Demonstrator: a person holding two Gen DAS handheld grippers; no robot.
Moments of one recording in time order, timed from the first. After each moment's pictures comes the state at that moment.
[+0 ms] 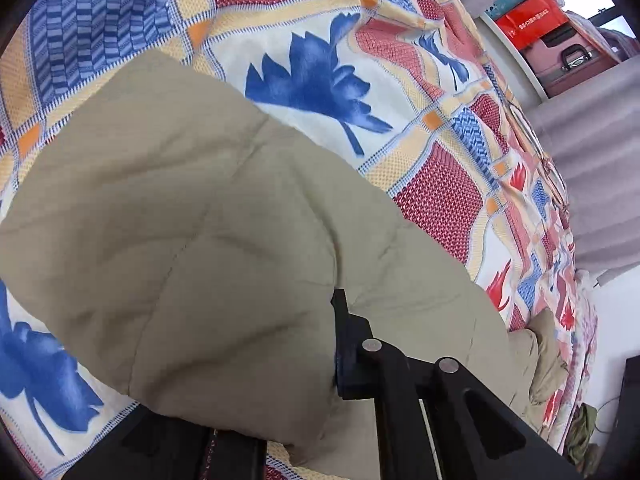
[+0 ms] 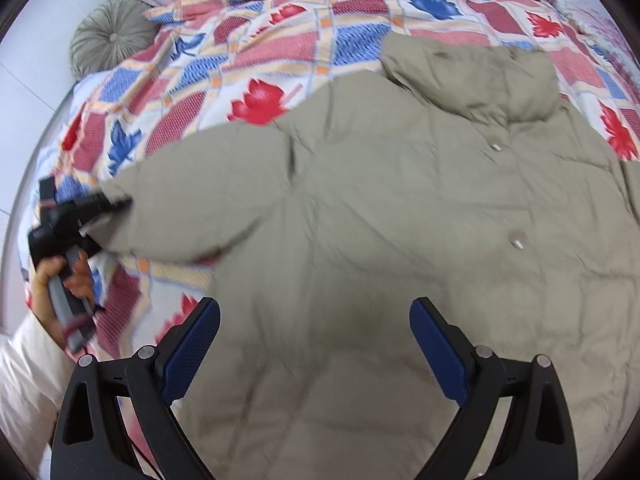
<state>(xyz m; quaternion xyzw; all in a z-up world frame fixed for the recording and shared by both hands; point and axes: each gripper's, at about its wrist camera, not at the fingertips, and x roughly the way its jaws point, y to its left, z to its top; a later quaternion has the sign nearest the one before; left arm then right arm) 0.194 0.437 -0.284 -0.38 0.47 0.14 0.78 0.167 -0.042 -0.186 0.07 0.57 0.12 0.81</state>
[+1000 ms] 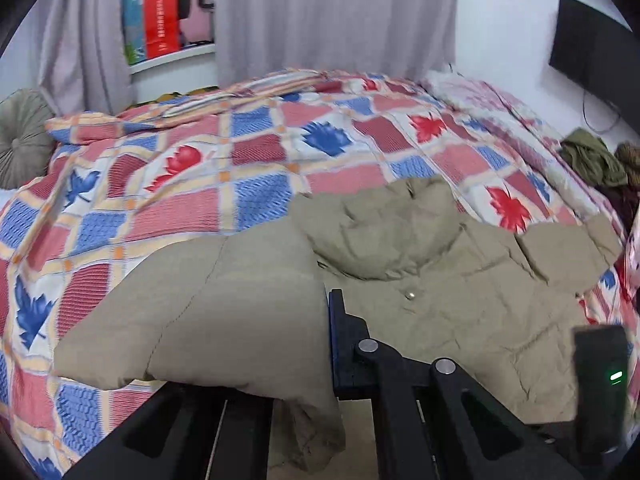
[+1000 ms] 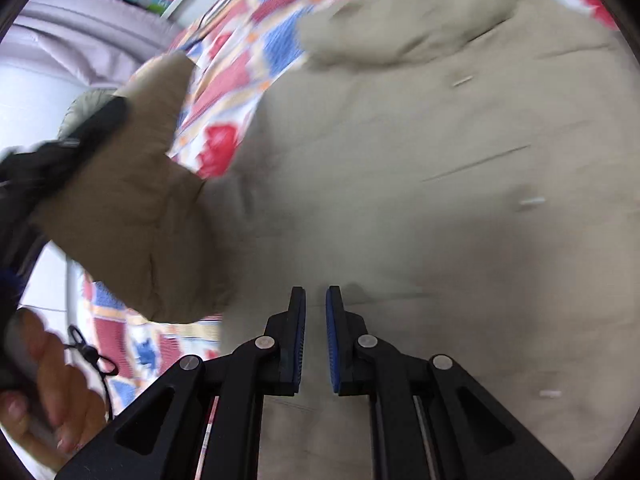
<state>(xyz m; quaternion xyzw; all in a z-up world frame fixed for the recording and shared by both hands) 0.228 0.040 -0.151 0.03 0.41 -0.15 0.90 0.180 -0.112 -0.216 0.25 0.57 0.09 0.78</state>
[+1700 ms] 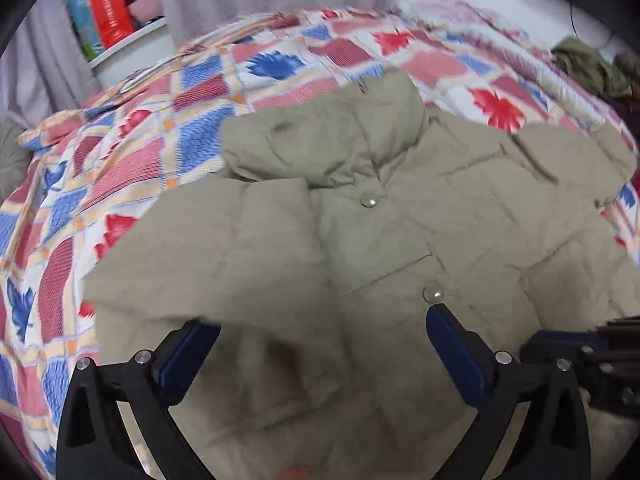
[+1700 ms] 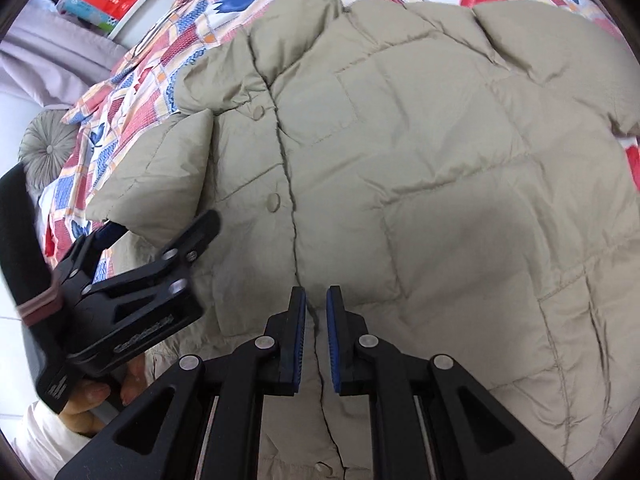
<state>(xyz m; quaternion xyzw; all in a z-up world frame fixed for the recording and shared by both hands) 0.185 -0.009 -0.208 0.09 0.48 -0.14 0.86 0.145 -0.226 -0.217 0.23 0.60 0.03 0.77</state>
